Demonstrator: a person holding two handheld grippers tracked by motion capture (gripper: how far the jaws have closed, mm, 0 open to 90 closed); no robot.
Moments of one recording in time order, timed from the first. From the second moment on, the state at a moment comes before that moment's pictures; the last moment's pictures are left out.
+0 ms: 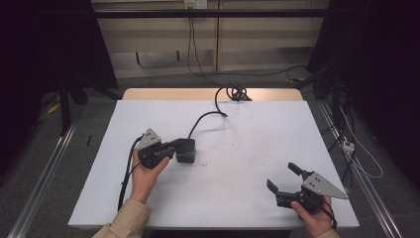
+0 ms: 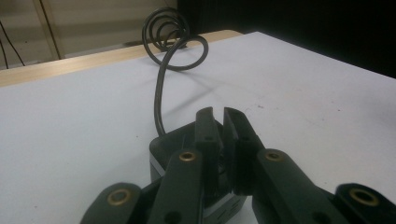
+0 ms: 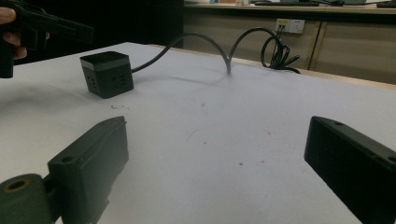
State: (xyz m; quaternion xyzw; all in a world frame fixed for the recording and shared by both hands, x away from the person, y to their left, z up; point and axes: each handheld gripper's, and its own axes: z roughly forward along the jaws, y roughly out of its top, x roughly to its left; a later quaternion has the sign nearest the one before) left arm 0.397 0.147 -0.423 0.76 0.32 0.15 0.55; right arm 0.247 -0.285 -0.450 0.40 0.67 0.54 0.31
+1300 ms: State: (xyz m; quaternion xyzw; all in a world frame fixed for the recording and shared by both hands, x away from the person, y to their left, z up) left arm 0.400 0.139 -0.425 0.77 0.33 0.13 0.54; right arm 0.247 -0.286 -0.450 0.40 0.67 0.54 0.31
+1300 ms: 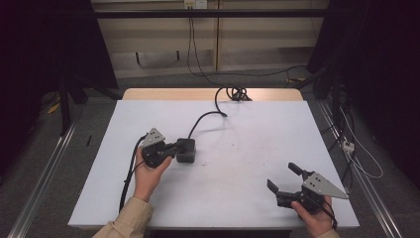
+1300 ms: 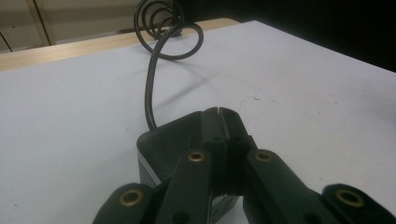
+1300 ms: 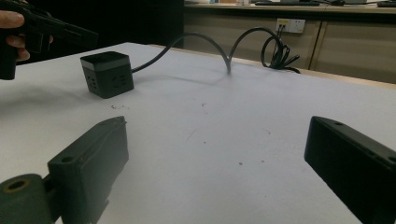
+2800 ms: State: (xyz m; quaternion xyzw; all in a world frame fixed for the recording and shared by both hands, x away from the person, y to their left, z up) left arm 0.401 0.136 -0.429 0.78 0.33 0.13 0.52; right arm 0.248 -0.285 -0.451 0.40 0.67 0.55 0.30
